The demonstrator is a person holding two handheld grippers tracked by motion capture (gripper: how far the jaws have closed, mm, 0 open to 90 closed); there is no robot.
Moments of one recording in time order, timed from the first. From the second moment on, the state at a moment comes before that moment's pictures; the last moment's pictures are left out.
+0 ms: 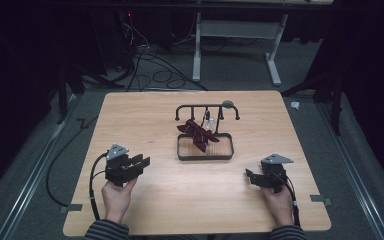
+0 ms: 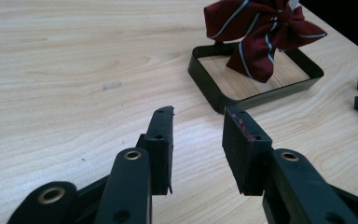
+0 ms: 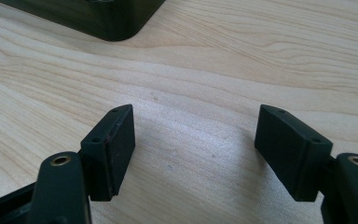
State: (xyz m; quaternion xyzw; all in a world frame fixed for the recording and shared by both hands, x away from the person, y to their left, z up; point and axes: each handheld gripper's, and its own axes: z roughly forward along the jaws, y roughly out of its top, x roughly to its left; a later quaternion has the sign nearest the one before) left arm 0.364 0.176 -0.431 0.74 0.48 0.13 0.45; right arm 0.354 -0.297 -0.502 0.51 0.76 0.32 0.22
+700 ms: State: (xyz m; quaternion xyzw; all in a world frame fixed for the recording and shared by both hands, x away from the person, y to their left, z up) left arm 0.361 0.176 -0.450 0.74 0.49 0.11 0.44; right arm 0.354 -0.297 -0.502 0.51 0.76 0.32 0.22
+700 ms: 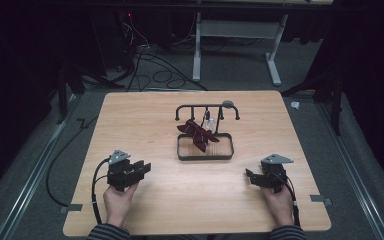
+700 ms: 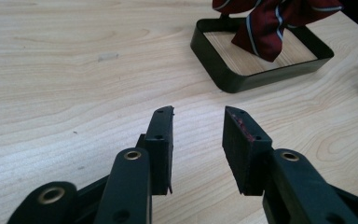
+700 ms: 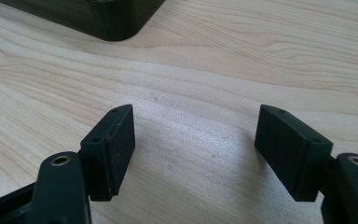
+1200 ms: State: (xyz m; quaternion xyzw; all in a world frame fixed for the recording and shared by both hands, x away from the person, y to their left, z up) left arm 0.361 0.173 -0.461 0.75 0.50 0.10 0.43; right arm 0.354 -0.297 -0.502 0.51 0.76 0.32 0.22
